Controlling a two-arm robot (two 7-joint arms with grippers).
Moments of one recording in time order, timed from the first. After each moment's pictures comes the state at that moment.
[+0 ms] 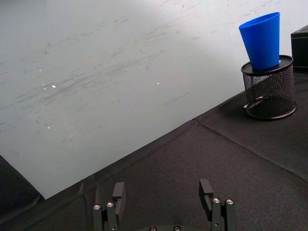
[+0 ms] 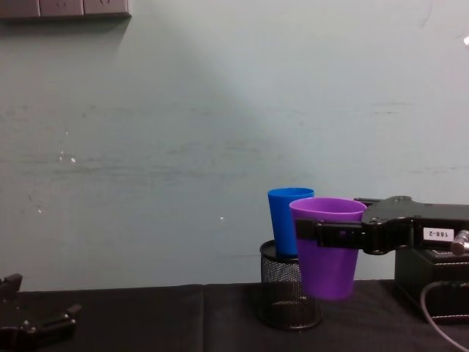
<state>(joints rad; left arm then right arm) -0.20 0.60 0.45 -1.41 -0.25 -0.12 0.03 0.42 0.50 -0.45 -1.45 0.48 0.07 0.62</state>
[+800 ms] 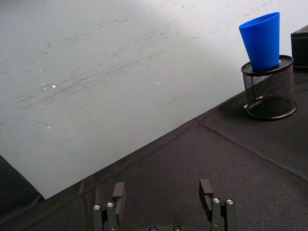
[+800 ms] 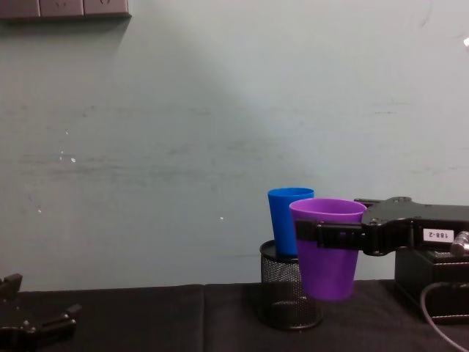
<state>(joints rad) -0.20 0.60 0.45 -1.41 -0.25 -0.12 0.03 0.42 0.50 -0.45 -1.45 0.47 0.06 0.62</state>
